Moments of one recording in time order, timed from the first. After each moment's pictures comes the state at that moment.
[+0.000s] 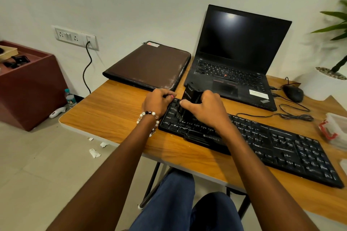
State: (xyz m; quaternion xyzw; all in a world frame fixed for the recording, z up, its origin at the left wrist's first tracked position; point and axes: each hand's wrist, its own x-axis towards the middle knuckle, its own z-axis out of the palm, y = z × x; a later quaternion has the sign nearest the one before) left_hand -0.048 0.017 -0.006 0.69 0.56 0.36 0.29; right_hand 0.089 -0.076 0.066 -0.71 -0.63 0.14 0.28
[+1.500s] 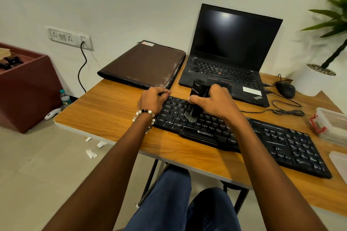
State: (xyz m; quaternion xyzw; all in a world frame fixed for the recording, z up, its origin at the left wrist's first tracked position) left_hand -0.045 0.016 -0.006 0.69 0.58 0.35 0.26; right_hand 0.117 -0.088 0.081 -0.73 -0.61 0.15 0.26
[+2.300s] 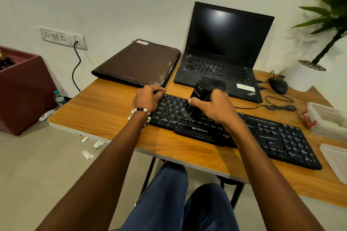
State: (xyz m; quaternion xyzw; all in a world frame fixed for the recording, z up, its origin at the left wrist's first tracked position) left_hand -0.044 0.019 -0.009 0.69 0.57 0.36 0.26; right_hand 0.129 -0.104 0.071 -0.73 -0.60 0.17 0.28
